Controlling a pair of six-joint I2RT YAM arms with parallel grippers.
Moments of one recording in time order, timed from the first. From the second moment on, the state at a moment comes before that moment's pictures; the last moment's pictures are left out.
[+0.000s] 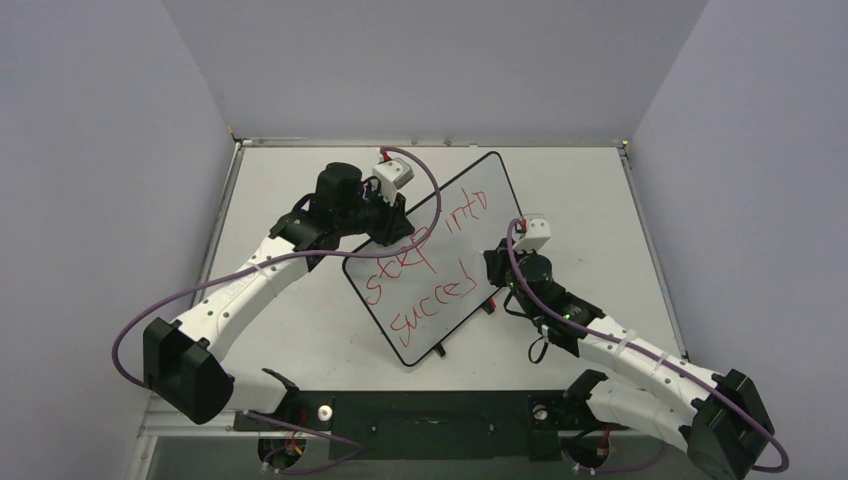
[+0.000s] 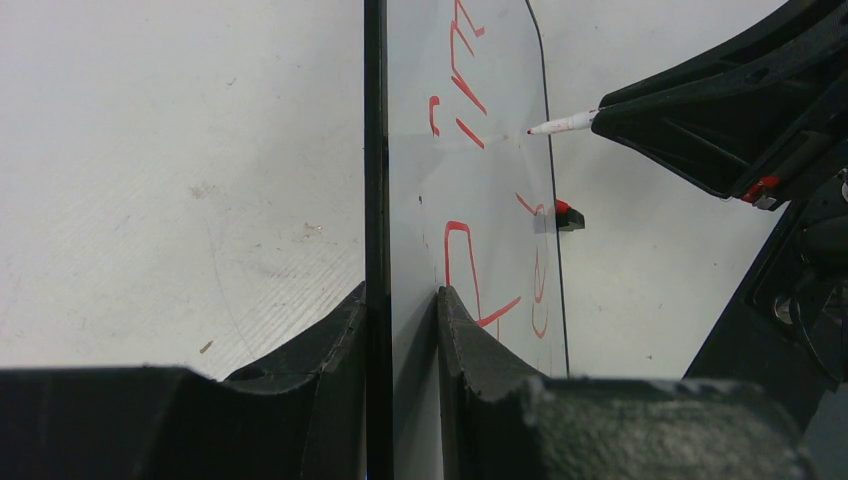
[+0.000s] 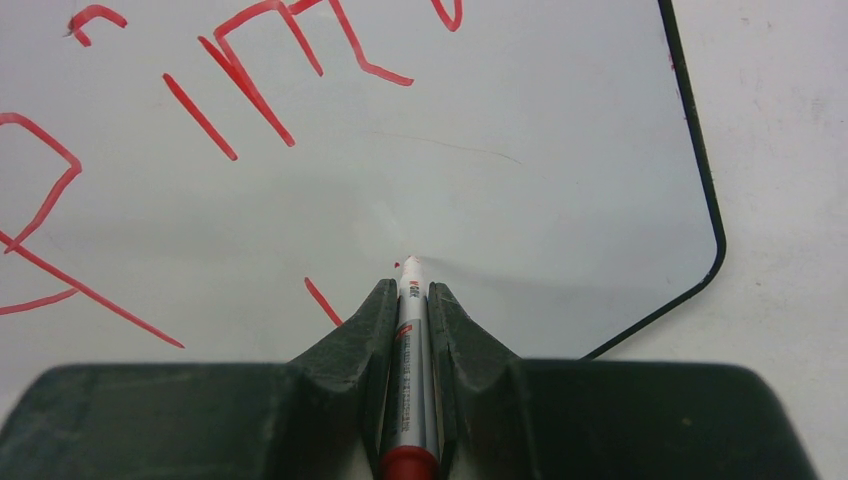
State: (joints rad) left arm -0.56 1.35 1.22 -0.38 0.35 -0.01; right arm 0.72 0.96 0.53 0.11 0.38 0.40
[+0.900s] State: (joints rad) left arm -0.56 1.35 1.22 -0.38 0.34 -0.01; right arm 0.70 1.00 0.53 0.15 0.33 0.41
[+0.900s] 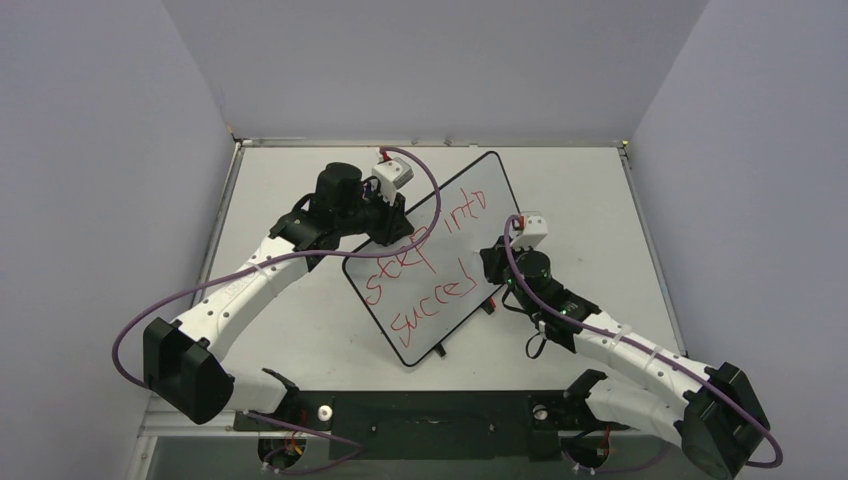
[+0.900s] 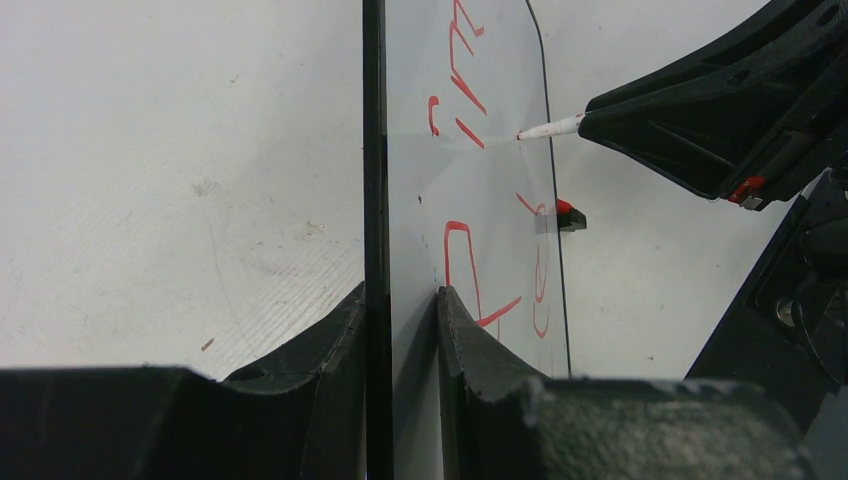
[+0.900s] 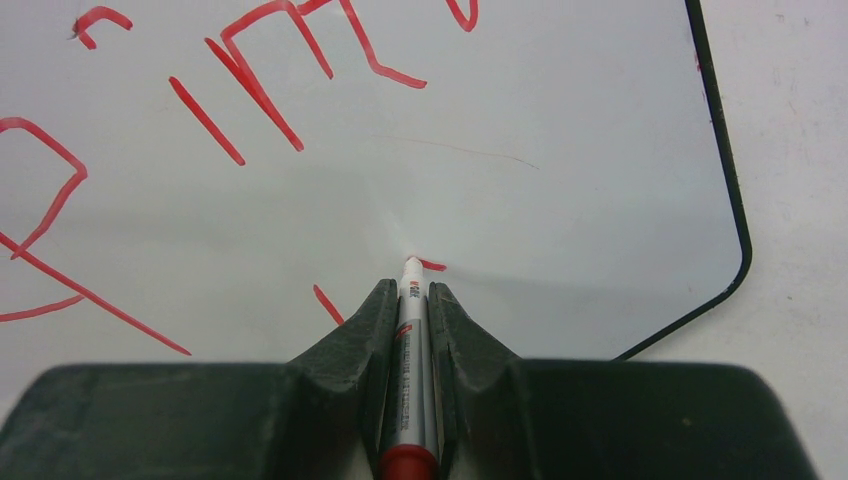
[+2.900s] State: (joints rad) left arm -0.56 1.35 1.22 -0.38 0.34 -0.02; right arm 0.70 0.92 0.40 0.10 0.34 0.48
